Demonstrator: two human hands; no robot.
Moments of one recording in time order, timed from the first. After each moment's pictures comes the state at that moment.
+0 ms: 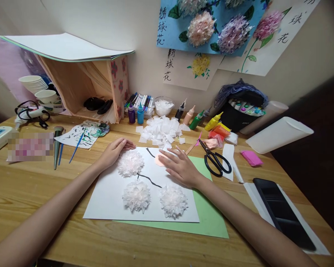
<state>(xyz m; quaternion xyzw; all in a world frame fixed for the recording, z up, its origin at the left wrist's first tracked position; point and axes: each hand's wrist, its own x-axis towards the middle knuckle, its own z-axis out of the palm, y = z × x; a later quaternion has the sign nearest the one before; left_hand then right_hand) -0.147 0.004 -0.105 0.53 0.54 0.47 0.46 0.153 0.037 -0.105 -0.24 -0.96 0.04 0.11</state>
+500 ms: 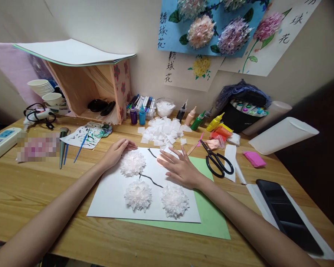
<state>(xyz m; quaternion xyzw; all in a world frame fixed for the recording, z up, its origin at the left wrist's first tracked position) -0.149 0.004 -0.107 0.53 0.53 0.47 0.46 0.154 0.035 -0.105 -0.23 -0.97 0.02 0.11</state>
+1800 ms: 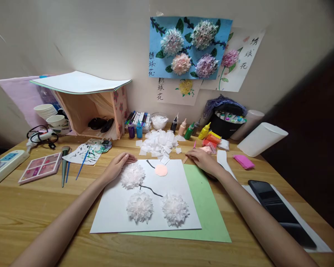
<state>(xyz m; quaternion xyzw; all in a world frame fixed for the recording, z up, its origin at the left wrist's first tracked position) -0.152 0.001 -0.102 0.58 0.53 0.44 0.44 0.223 0.103 -0.106 -0.36 -0.91 0.04 0.20</state>
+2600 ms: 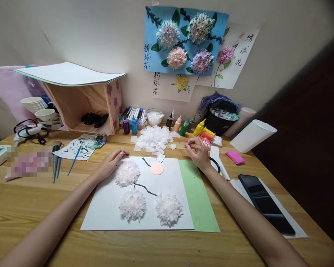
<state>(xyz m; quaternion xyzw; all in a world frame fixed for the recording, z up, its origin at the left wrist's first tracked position) -0.152 -0.003 -0.099 0.62 0.58 0.39 0.35 0.209 0.090 -0.091 -0.41 -0.79 0.06 0.46</state>
